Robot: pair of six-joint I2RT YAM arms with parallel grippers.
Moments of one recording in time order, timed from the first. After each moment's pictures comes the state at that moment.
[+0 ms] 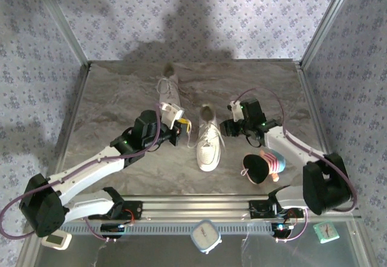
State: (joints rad) left arm -0.79 1.10 0.74 0.00 0.13 -0.21; right arm 0.38 1.36 0.79 -0.29 -0.30 0.13
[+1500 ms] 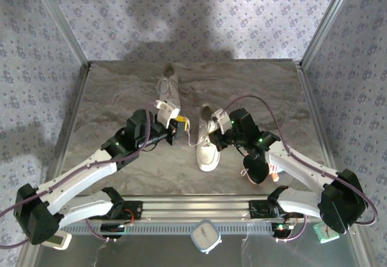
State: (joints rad) left arm -0.80 1.00 0.78 -0.07 0.15 -0.21; right arm 0.68 1.15 0.75 -0.28 -0.25 0.15
